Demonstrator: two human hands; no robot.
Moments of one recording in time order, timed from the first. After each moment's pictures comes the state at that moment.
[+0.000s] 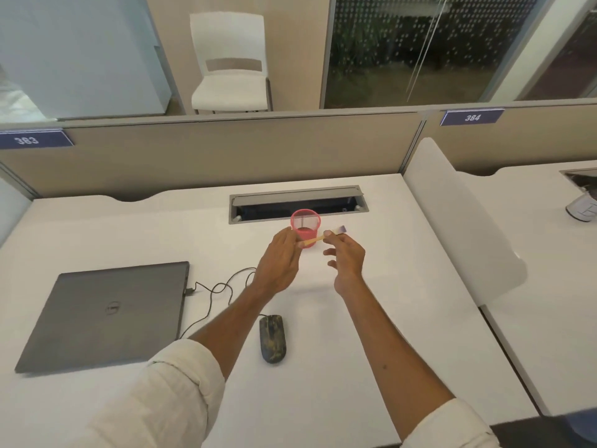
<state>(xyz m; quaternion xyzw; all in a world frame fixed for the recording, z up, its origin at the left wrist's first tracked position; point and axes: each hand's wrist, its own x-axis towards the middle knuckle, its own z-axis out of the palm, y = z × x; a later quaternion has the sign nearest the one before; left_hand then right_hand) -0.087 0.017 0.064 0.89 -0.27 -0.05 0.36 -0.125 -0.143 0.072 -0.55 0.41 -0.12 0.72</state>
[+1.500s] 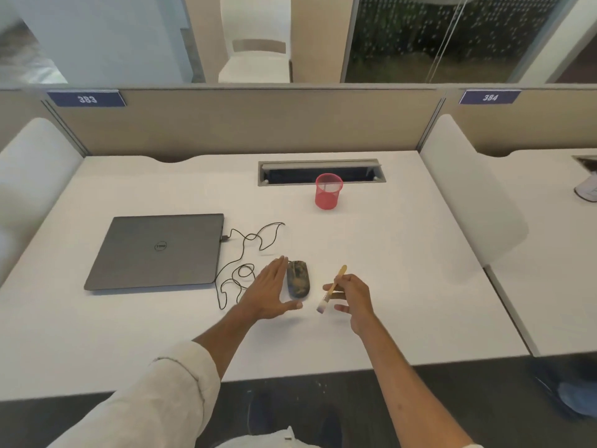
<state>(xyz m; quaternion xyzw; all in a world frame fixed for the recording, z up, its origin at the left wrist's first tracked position) -0.243 0.164 0.019 0.92 -0.27 -0.23 0.15 -0.321 -0.059 0.027 -0.61 0.39 0.06 0.68</state>
